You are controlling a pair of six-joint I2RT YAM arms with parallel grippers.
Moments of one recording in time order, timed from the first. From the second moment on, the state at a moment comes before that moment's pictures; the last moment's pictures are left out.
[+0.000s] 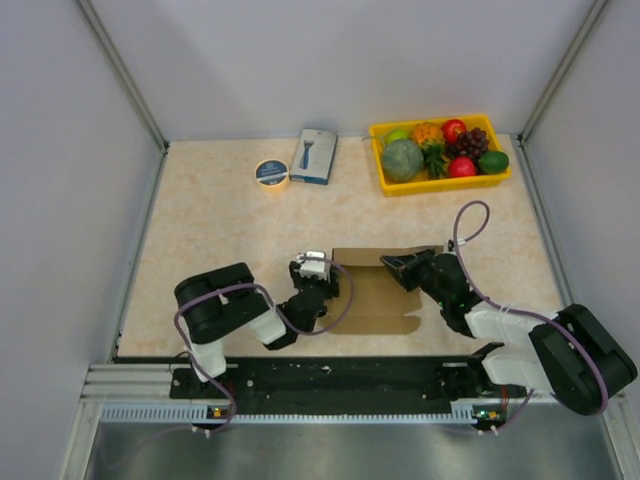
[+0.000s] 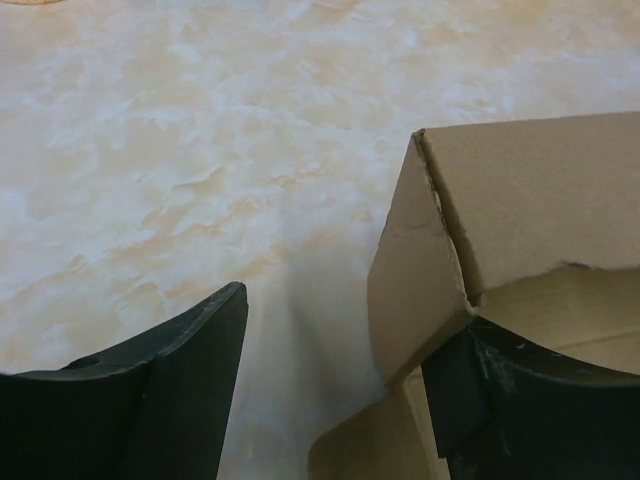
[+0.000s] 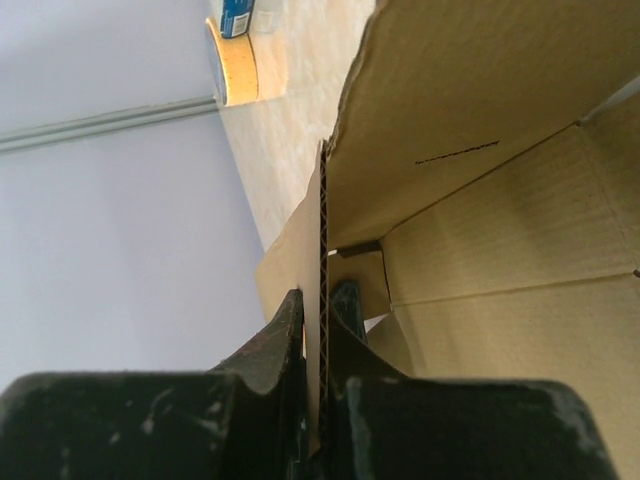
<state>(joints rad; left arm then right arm) -1.05 1.87 0.43 1.19 -0.84 -0.29 0.52 1.20 0.21 0.61 0.02 1.53</state>
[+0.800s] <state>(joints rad) -1.05 1.76 0.38 1.15 -0.67 -0.23 0.52 1.19 0.22 0.60 0.01 1.53</state>
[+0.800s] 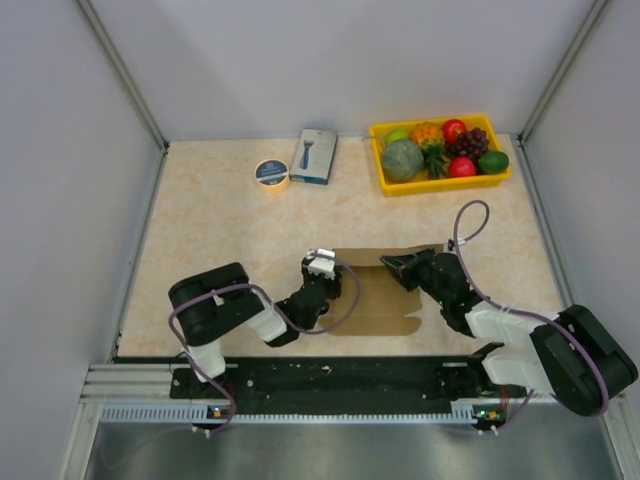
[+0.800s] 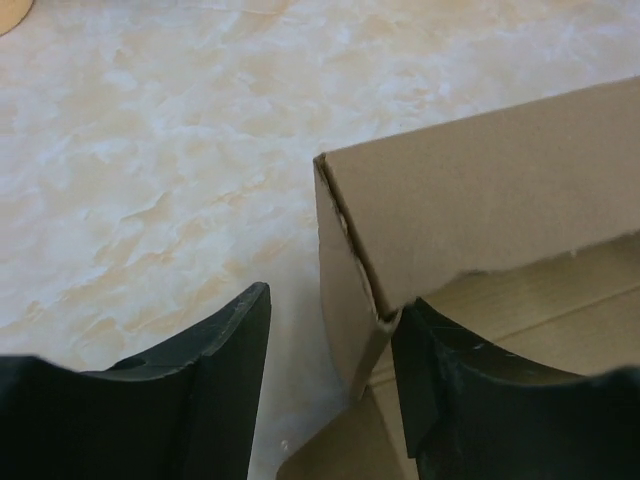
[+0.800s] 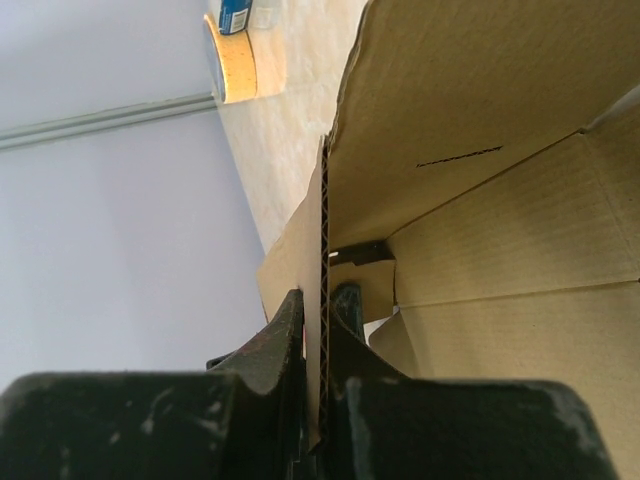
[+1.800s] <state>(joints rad) -1.08 2.05 0.91 0.70 -1.19 -0.41 0.53 1.19 0.24 0.58 0.08 1.55</state>
